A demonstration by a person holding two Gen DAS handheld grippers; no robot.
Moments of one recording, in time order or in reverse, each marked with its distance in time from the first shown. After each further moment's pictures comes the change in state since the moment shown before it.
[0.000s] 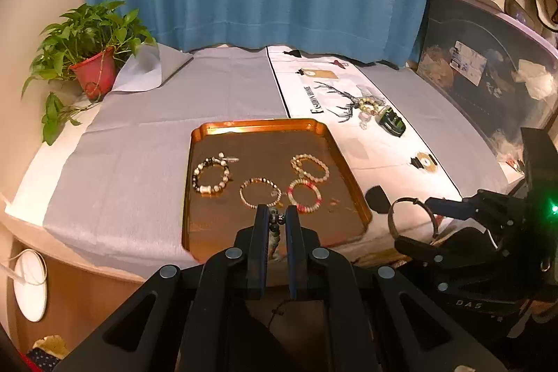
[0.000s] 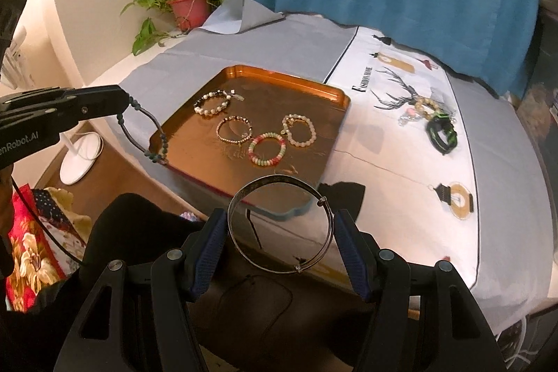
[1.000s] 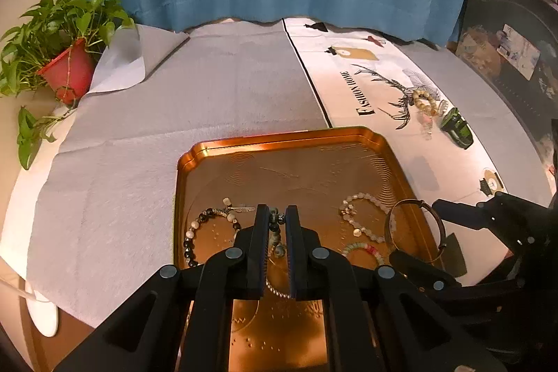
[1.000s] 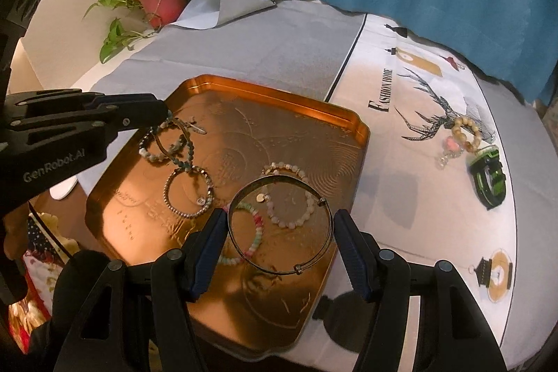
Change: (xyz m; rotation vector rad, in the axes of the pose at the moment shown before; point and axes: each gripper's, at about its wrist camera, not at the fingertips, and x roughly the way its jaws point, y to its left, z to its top) left arm 0.144 0.027 0.065 0.026 0.117 0.068; right arm 0.121 -0.024 0.078 0.025 0.040 0.015
